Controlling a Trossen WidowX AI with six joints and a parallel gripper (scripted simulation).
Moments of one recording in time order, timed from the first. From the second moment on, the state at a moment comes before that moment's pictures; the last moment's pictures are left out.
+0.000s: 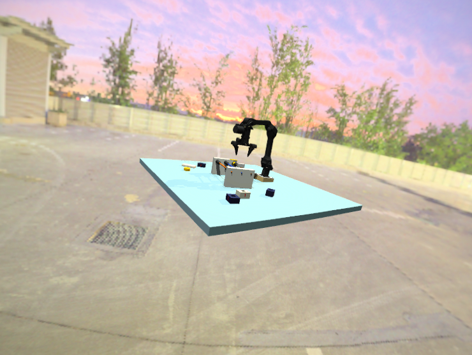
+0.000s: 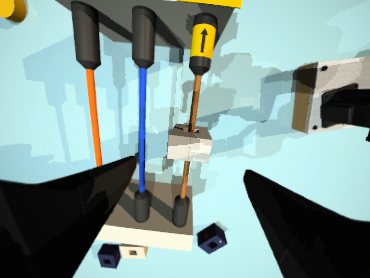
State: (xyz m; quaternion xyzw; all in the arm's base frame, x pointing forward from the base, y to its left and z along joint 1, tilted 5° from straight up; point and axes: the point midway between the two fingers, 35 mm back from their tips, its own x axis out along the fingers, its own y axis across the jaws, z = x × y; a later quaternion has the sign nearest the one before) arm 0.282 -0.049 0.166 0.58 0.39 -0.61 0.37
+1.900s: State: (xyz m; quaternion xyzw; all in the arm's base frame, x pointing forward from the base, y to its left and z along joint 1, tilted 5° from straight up) arm 0.172 -0.101 0.150 0.19 0.45 0.03 0.87
